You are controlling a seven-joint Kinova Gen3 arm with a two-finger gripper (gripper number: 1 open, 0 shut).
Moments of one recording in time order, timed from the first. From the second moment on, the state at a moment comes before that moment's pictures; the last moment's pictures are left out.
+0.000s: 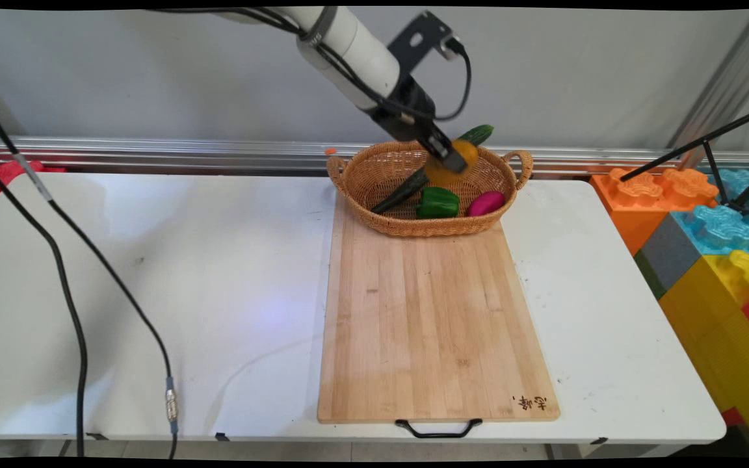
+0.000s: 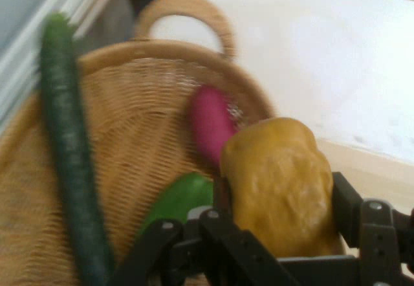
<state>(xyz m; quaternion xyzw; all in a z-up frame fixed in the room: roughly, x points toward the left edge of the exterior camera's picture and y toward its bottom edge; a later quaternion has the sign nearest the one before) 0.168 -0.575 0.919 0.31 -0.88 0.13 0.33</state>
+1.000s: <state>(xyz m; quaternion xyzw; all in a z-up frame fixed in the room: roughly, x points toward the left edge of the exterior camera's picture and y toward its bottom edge) 0.124 -0.528 0.794 0.22 -0.93 0.06 0.28</state>
